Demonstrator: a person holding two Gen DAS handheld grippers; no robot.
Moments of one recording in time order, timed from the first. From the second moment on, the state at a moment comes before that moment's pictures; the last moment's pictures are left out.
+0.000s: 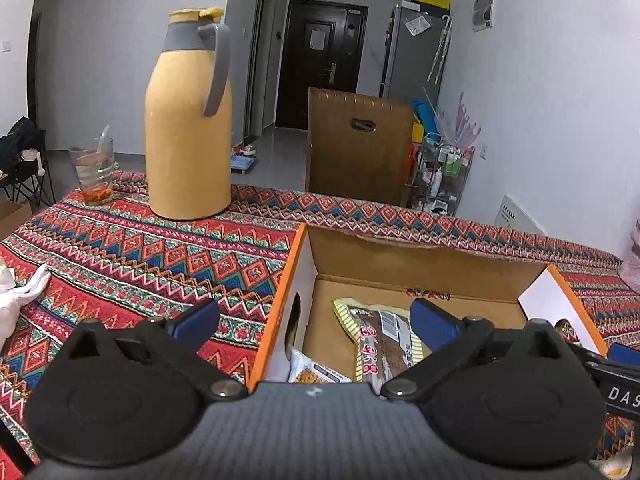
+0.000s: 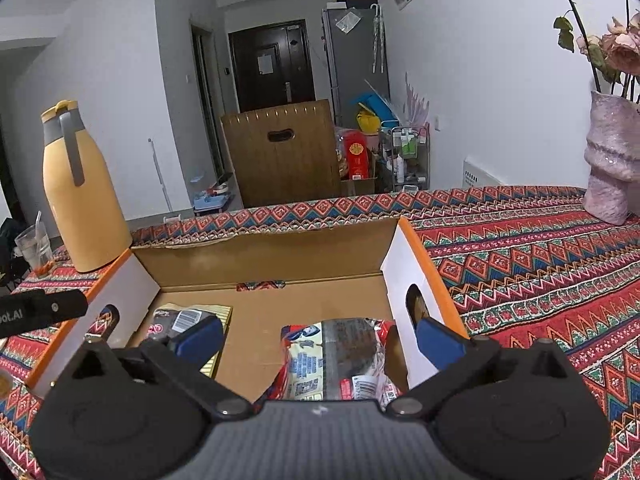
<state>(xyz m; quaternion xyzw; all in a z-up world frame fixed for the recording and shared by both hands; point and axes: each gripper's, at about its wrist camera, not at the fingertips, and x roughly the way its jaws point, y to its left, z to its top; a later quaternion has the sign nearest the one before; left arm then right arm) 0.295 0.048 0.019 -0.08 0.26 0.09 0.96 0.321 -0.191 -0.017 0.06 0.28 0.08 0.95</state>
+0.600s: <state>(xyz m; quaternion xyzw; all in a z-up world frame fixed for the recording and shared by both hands) 0.223 0.058 0.067 -0.08 0.22 0.09 0.97 0.245 -0.210 0.048 0.04 0.20 0.09 0.98</state>
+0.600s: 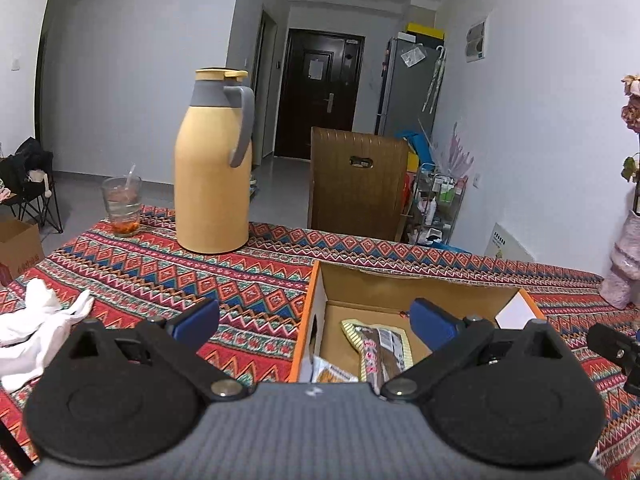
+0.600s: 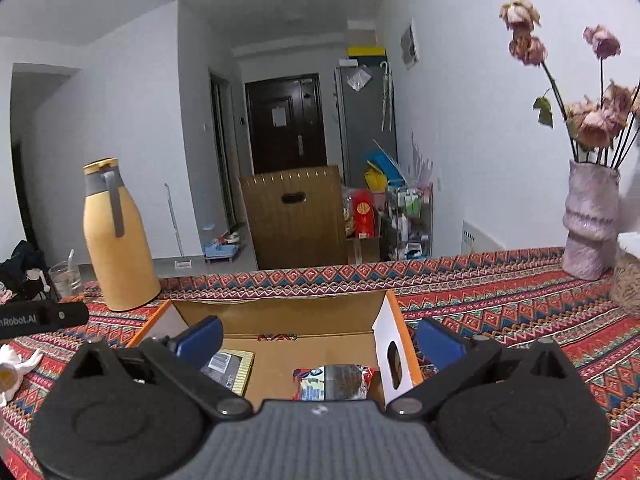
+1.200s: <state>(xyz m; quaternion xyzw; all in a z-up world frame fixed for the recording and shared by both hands) 0.133 0.088 0.036 -0.08 0.24 0.09 0.96 0.151 -0.236 0.025 0.02 0.21 0.09 0.97</state>
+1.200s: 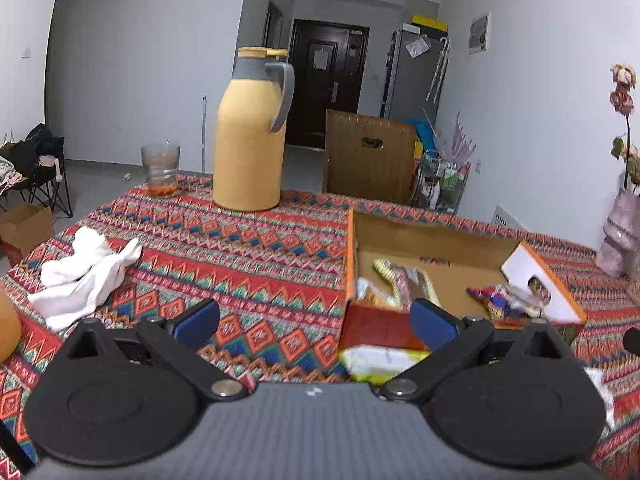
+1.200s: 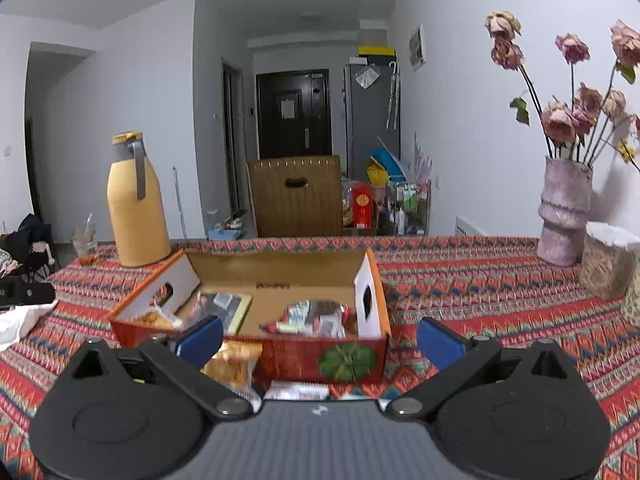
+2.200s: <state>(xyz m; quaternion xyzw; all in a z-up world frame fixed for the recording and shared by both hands) 0.102 0.090 -0.037 -0.09 0.27 0.04 0.96 0.104 -0.262 -0.041 0.04 0.27 0.06 0.96</state>
